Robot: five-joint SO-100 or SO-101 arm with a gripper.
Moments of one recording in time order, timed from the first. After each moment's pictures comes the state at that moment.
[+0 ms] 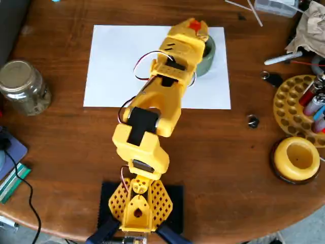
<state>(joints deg) 16.8 99.0 130.7 -17.3 91.5</state>
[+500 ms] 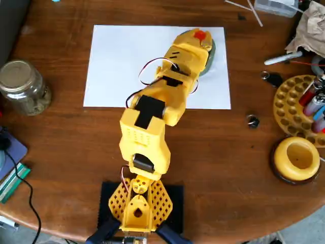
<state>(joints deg) 17.7 89.7 131.8 -26.7 91.0</state>
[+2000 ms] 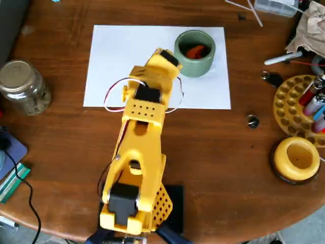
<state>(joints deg) 6.6 149.9 155.0 22.1 21.6</state>
